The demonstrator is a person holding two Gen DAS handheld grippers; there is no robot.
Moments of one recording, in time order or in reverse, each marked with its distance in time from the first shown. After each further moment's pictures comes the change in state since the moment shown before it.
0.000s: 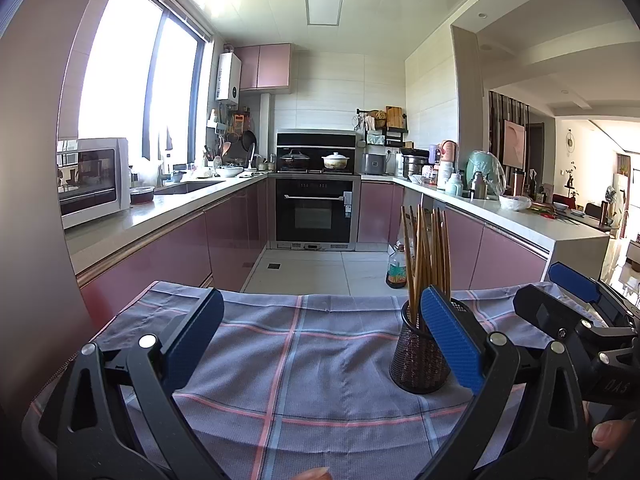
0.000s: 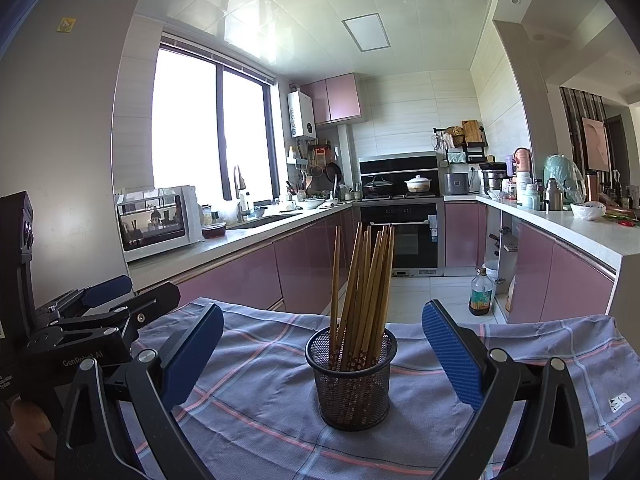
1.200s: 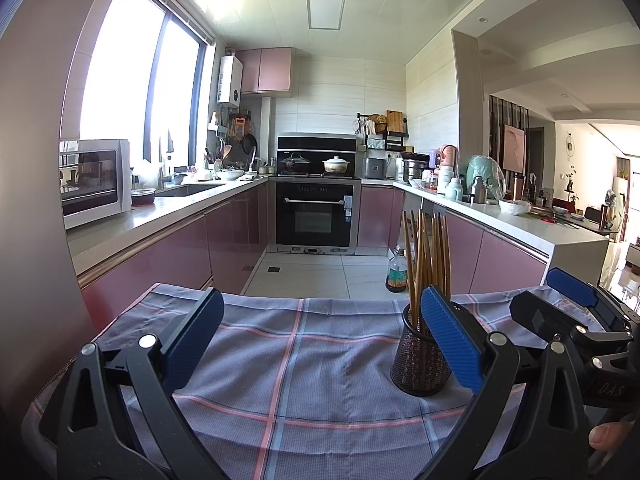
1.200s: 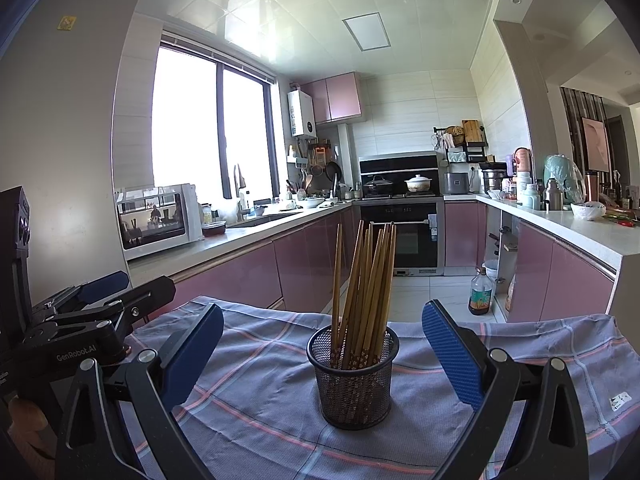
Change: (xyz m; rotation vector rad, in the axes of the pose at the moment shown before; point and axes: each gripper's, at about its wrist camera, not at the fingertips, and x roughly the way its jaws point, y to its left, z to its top) left arm 0.002 -0.002 0.005 -0.001 -0.008 0.000; right arm 0.001 0.001 0.000 0.000 0.002 0.003
